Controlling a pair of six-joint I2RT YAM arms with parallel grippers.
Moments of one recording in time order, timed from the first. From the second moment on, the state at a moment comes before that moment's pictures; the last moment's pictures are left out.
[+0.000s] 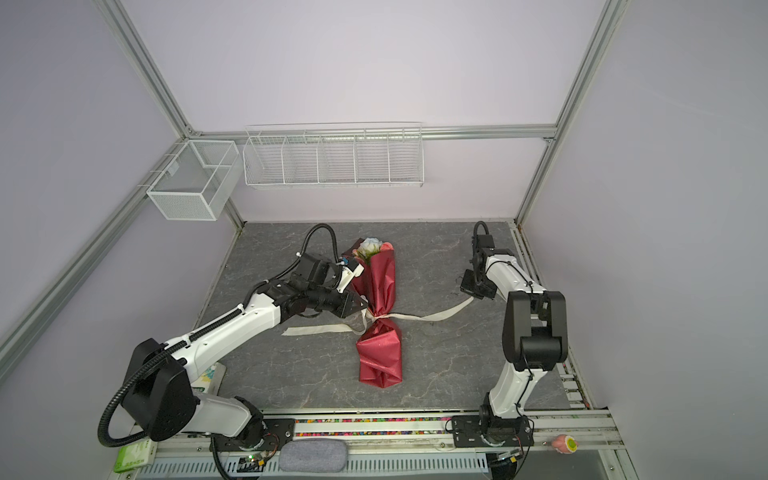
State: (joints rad) left arm -0.64 1.42 1.04 -0.42 0.53 -0.20; right arm 0.04 1.71 1.30 -0.86 0.01 0.41
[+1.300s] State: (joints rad) left arm -0.76 1.10 0.50 0.22 0.53 -0.04; right arm 0.76 2.05 2.14 -1.04 -0.48 0.36
